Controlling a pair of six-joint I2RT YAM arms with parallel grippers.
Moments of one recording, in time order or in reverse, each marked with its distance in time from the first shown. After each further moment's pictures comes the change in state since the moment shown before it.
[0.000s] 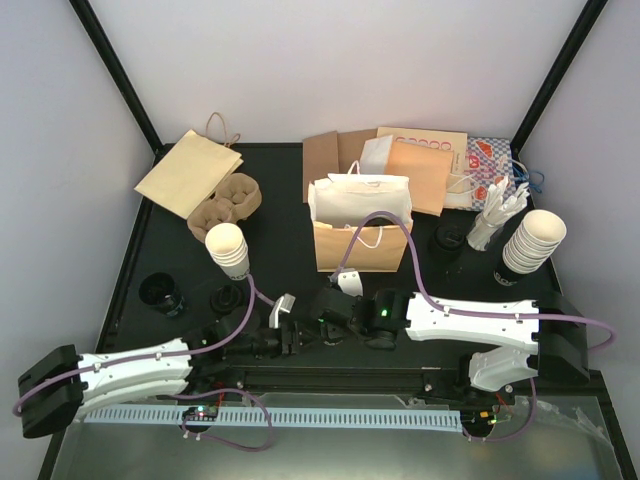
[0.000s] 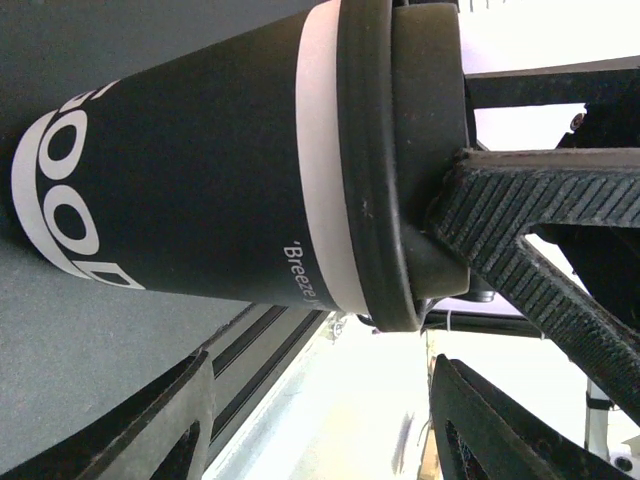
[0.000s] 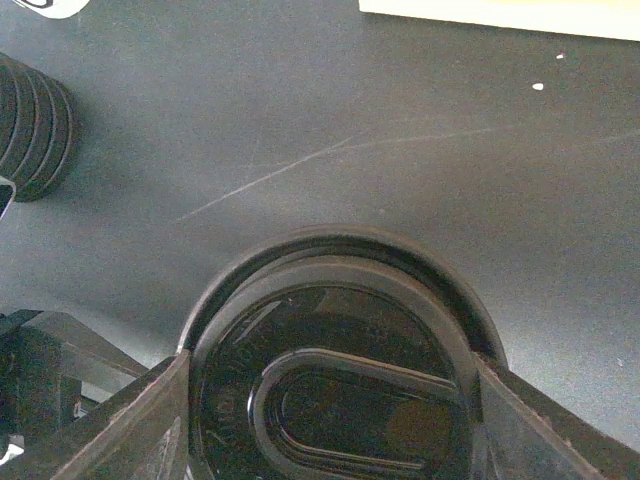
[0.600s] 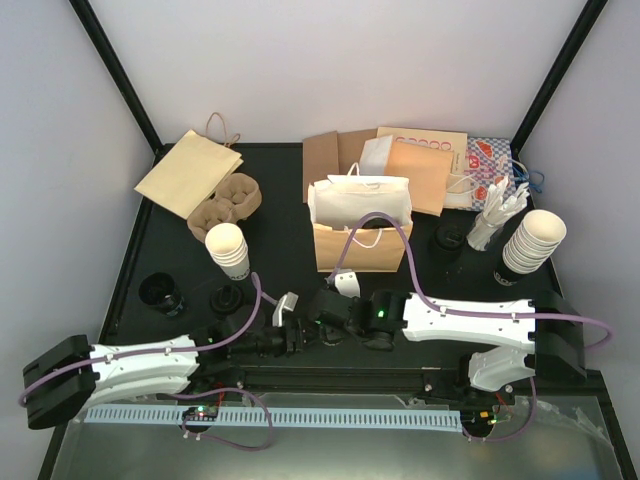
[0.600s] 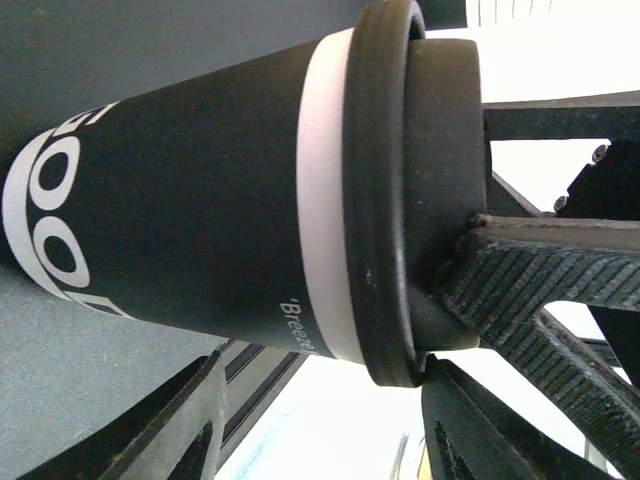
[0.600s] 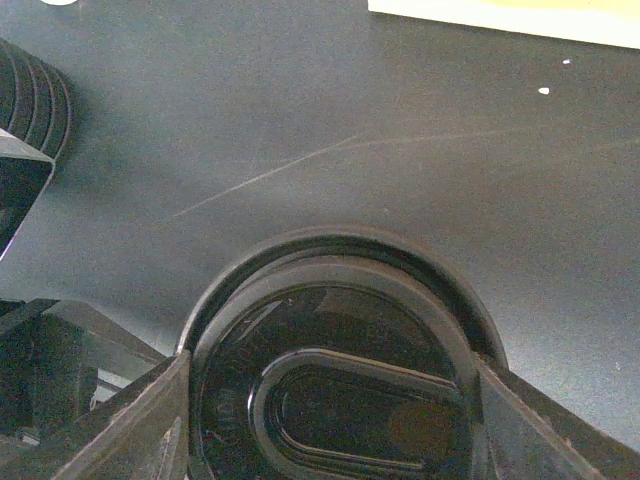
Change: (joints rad) left arm -0.005 0.117 0.006 0.097 -0.036 -0.025; right arm 0.012 0.018 0.014 -0.008 0.007 -0.017
